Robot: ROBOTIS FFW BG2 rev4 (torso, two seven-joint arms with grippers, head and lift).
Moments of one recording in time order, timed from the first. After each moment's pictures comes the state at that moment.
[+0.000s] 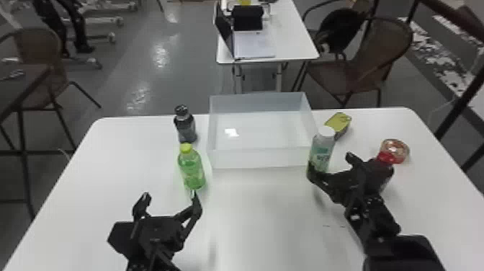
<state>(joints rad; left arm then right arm) 0.38 0.03 -0.07 -1.62 0.09 -0.39 0.07 -0.22 -0.03 0.07 -0.85 -0.04 -0.47 0.25</state>
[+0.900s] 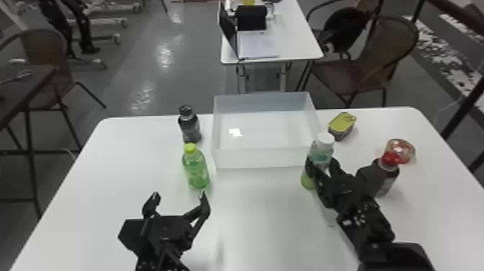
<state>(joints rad) 0.36 0.02 -0.08 -1.60 0.10 -0.38 0.06 -0.18 -0.01 0.13 -0.89 -0.15 -0.46 0.33</state>
